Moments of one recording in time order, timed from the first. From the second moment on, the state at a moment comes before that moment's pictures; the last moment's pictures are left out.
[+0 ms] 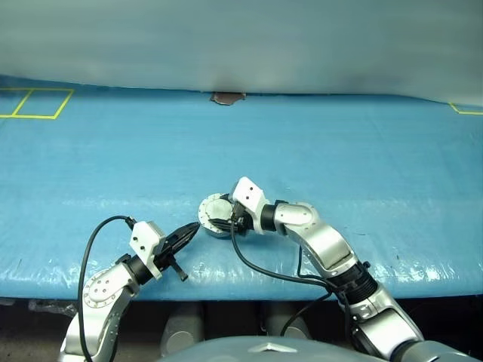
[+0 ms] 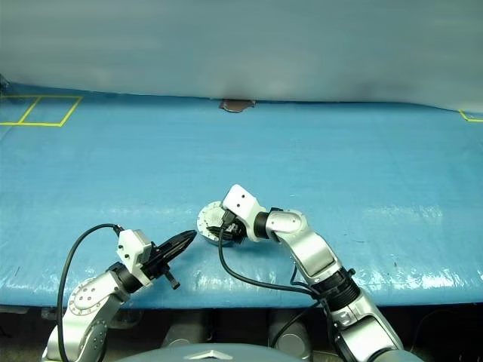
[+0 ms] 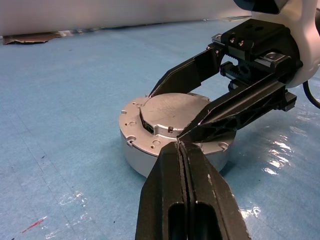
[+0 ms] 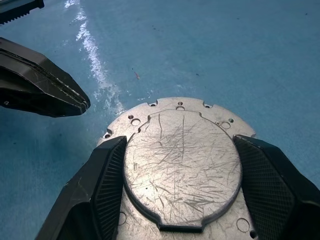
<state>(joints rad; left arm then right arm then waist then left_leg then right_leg) 0.32 0.39 -0.01 -0.32 -0.33 0.06 -0.72 -0.37 -0.28 0.45 -0.13 0.11 0.56 0.72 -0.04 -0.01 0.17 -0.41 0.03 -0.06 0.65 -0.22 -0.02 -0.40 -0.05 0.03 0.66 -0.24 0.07</state>
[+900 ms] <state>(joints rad) -0.21 0.59 0.01 -0.06 -0.47 0.52 -0.90 -0.35 -0.26 0.44 -0.13 0.10 0.55 0.70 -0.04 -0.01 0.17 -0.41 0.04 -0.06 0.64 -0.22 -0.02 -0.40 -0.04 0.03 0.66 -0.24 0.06</state>
